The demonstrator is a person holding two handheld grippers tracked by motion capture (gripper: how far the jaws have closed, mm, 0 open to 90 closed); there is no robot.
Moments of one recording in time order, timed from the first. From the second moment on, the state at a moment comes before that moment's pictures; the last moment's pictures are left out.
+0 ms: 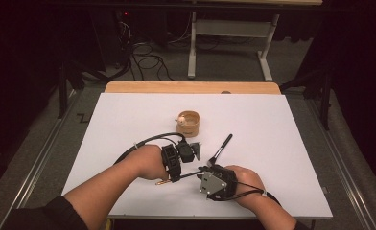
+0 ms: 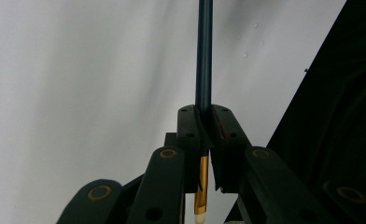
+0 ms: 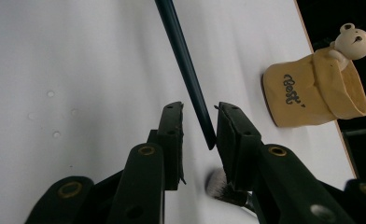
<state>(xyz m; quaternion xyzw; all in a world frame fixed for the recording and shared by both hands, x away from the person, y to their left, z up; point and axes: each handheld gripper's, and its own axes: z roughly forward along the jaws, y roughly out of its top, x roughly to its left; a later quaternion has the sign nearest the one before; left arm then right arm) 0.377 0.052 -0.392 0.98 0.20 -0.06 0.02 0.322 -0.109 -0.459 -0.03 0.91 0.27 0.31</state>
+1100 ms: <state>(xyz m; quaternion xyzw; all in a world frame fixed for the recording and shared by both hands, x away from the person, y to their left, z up) 0.374 0.054 -0.386 0.98 0.19 -0.06 0.03 0.327 -0.101 -0.458 -0.06 0.92 0.26 0.30</state>
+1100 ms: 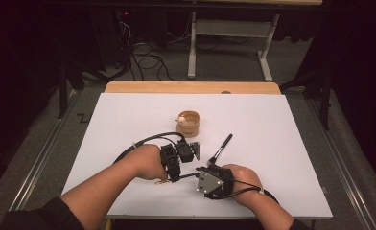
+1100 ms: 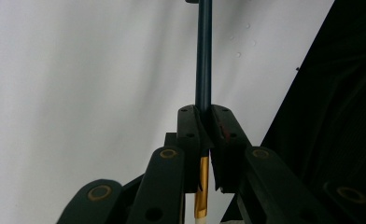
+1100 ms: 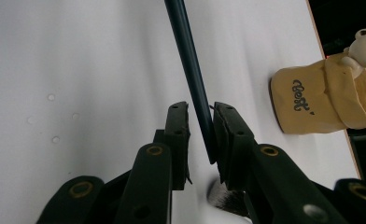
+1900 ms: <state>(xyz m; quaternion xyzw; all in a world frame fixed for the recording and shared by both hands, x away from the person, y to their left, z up) 0.376 0.054 -0.385 0.98 0.19 -0.07 0.03 0.328 -0.102 -0.456 -0.07 0.91 0.25 0.31</state>
